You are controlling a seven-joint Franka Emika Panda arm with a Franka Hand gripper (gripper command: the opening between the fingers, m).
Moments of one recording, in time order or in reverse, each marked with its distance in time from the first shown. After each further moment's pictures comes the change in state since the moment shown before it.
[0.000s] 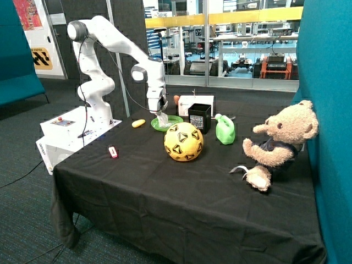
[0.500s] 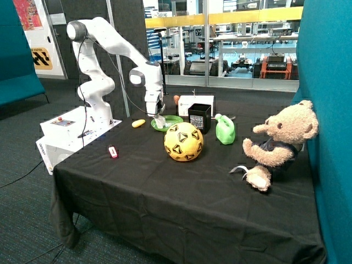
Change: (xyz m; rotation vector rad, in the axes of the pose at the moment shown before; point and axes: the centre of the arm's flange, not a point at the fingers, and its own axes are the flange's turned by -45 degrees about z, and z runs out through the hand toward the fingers) arm -0.018 -0.007 0.019 0.001 -0.004 -0.030
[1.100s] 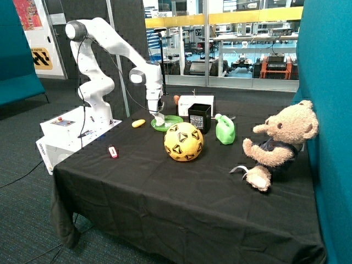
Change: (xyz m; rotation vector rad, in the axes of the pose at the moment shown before) arm -0.008 -0.050 0.005 -0.005 0.001 -0.096
